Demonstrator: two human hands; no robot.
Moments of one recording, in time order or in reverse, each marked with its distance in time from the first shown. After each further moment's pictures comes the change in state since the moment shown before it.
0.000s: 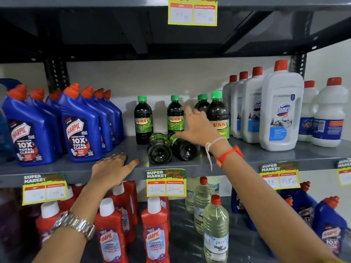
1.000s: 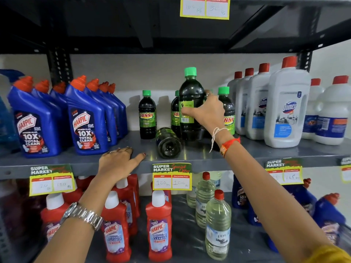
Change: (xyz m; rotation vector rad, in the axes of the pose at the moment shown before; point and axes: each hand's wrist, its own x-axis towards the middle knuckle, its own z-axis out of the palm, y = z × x) left_hand 0.000 -0.001 0.002 0.012 0.022 0.019; right_hand 0.016 -0.006 -0.004 0.469 0.410 0.385
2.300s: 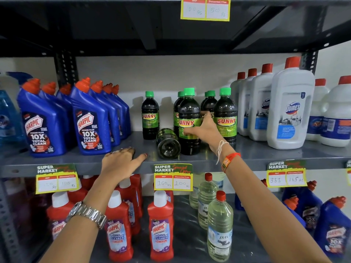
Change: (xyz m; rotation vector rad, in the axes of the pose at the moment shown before) left_hand -0.003 0.001 0.000 0.005 0.060 0.031; right_hand -0.012 0.043 0.021 0.209 -0.355 0.201
